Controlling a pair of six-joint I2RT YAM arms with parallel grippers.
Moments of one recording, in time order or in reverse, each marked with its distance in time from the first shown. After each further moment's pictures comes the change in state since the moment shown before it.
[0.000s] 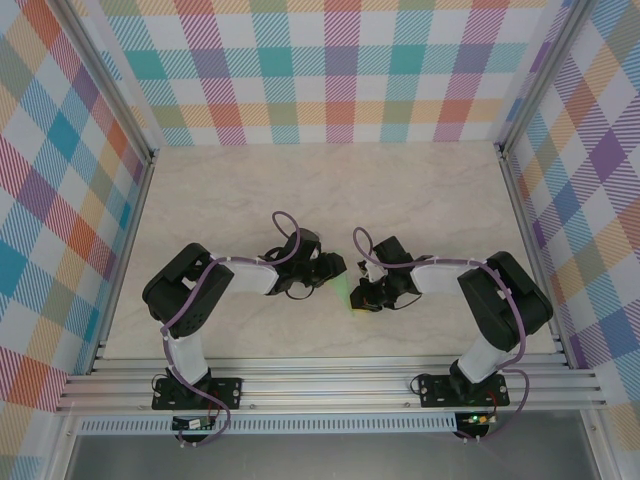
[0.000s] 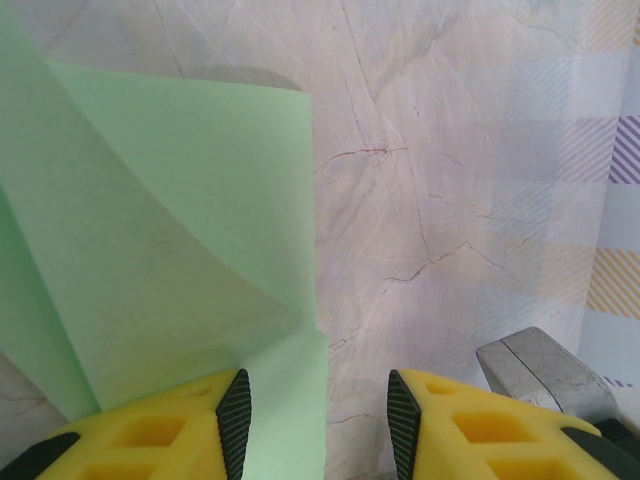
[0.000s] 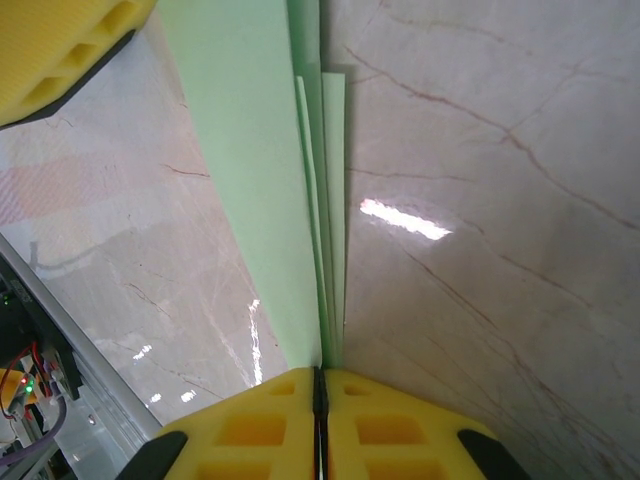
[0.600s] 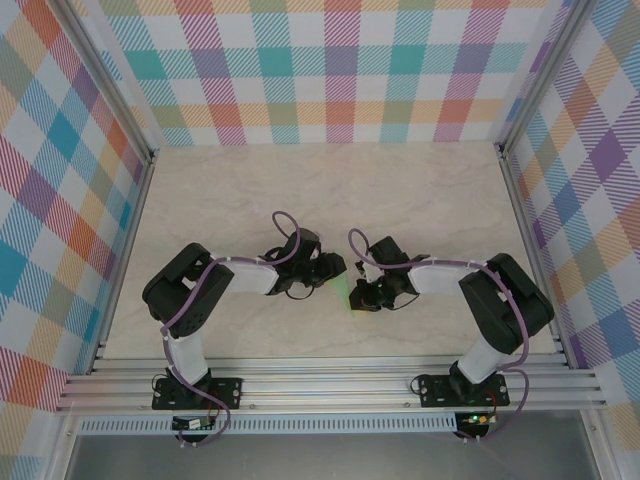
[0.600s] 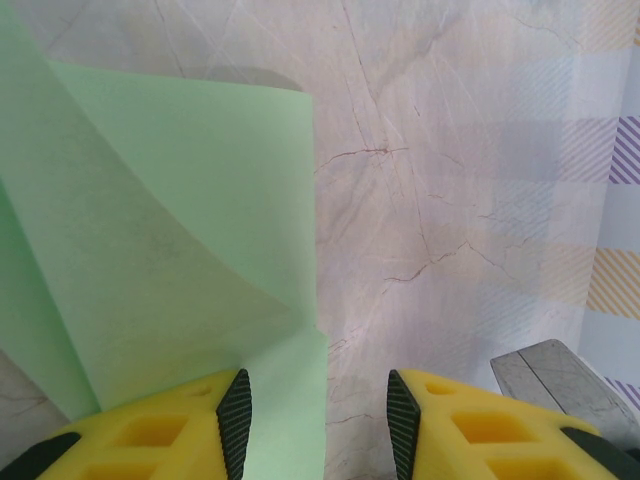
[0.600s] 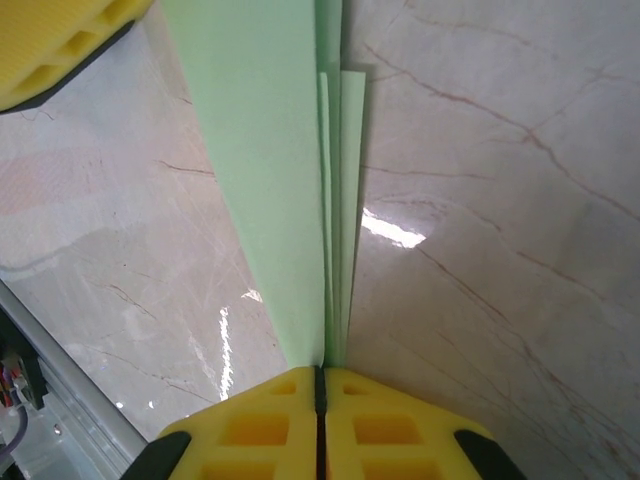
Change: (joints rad) left arm 0.000 0.000 0.000 -0.001 -0.001 -0.001; right arm 0.038 -0.016 0.021 -0.044 0.069 -0.015
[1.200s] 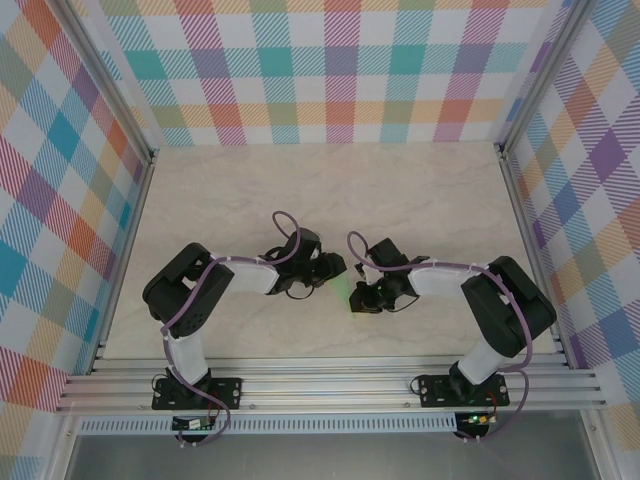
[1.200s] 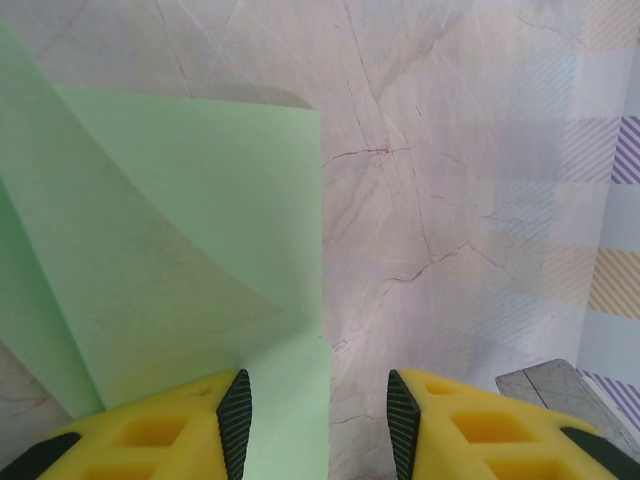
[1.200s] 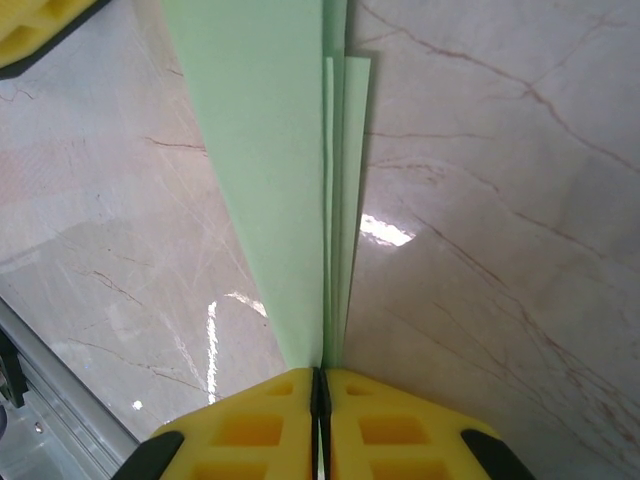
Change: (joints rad) left arm 0.000 0.003 0.006 -0.008 0.000 0.000; right arm 0.016 -0.019 -0.007 -0.025 0.031 -0.005
